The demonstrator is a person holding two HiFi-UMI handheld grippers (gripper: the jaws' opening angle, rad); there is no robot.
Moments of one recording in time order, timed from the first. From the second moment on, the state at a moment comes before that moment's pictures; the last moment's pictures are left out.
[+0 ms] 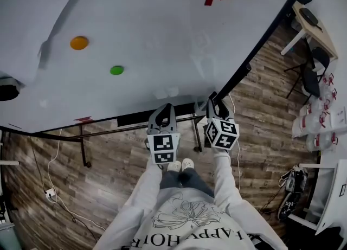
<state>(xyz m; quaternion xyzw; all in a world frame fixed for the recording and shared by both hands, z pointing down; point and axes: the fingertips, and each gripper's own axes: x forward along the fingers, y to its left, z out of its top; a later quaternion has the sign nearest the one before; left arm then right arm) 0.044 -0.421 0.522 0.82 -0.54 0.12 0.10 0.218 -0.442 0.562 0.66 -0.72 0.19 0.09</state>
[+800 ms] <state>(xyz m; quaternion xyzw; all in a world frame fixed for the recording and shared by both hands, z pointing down) 0.032 -0.419 0.527 0.79 -0.59 0.13 0.11 0.219 -0.469 0.595 0.62 -0.74 0.24 0.09</state>
